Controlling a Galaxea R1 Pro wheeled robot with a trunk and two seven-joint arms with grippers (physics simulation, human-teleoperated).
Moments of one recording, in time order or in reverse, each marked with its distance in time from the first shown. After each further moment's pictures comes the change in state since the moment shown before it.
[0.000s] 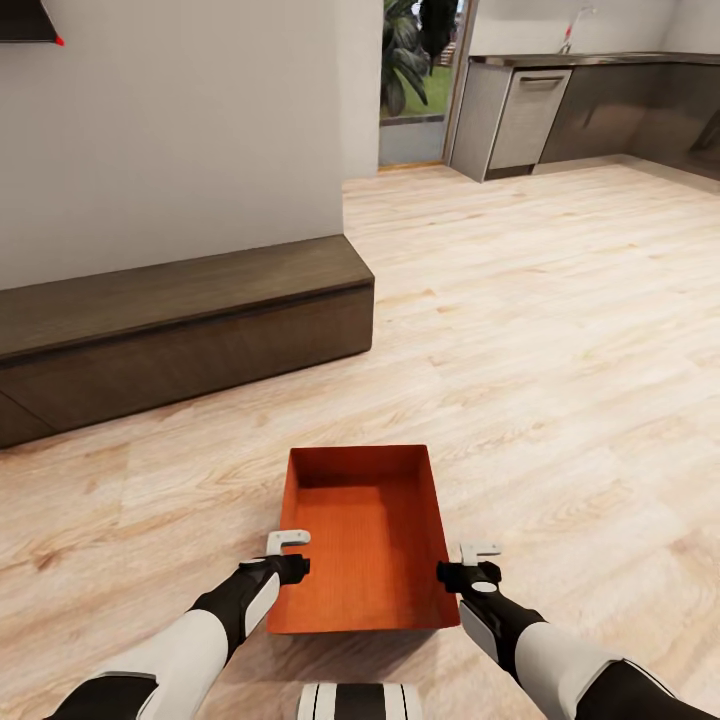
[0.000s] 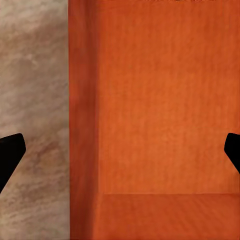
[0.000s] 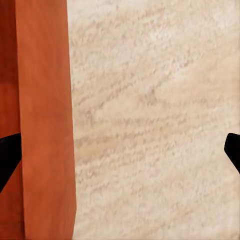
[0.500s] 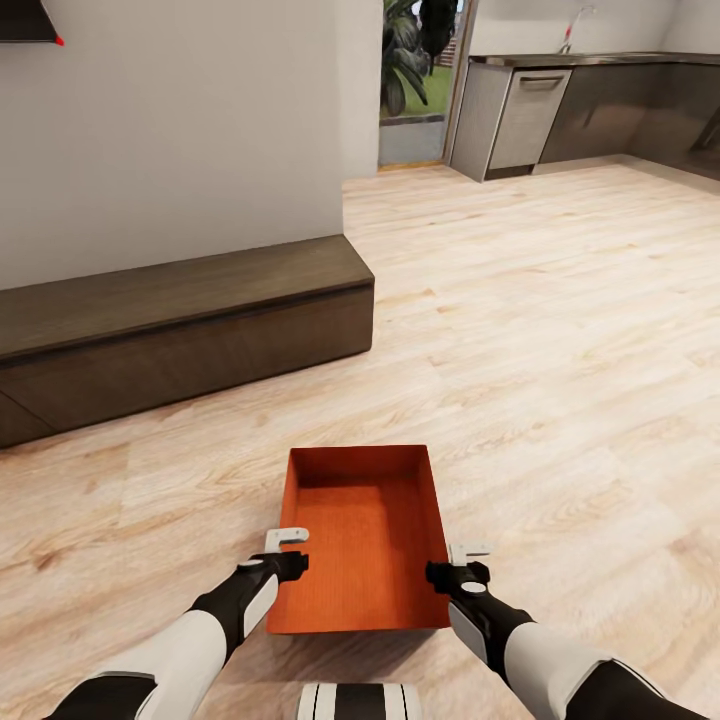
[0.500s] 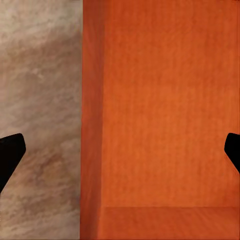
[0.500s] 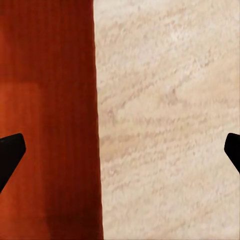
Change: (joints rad) left arm 0.000 0.005 -0.001 0.008 -0.001 -0.058 -0.001; right arm 0.000 0.033 -0.002 0.001 0.000 0.001 -0.001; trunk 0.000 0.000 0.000
